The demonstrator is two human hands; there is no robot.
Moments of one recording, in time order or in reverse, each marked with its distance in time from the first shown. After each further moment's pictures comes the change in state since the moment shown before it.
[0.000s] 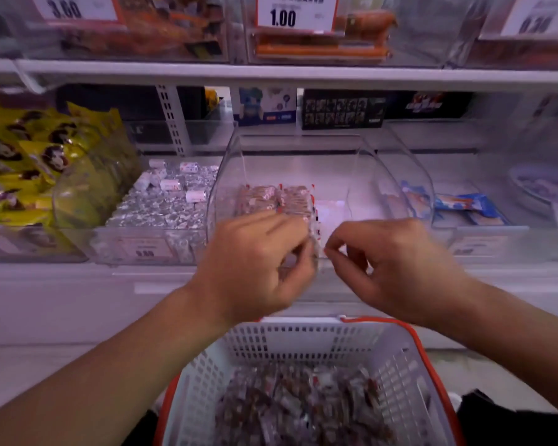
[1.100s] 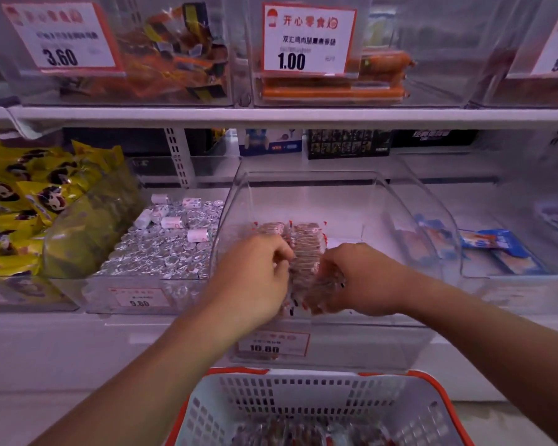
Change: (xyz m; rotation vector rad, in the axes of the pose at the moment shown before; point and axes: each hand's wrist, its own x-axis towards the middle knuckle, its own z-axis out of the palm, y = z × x) left_hand 0.026 -0.046 0.024 -0.059 -0.396 -0.810; right_hand 0.065 0.046 0.052 0.082 -0.541 0.434
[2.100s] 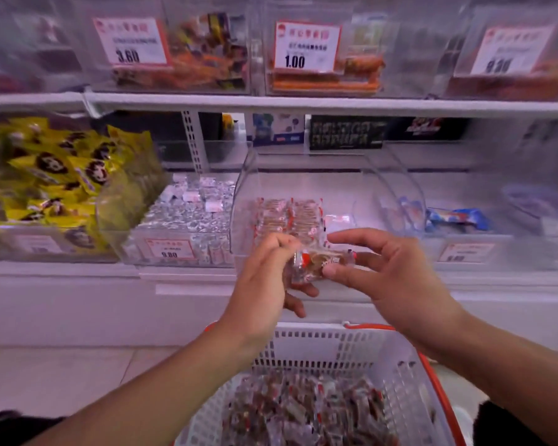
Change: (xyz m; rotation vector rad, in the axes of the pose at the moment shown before) left_hand -0.112 0.040 -0.002 -1.065 -0.047 -0.187; right_hand -0.135 -0.047 0.012 1.082 0.367 0.037
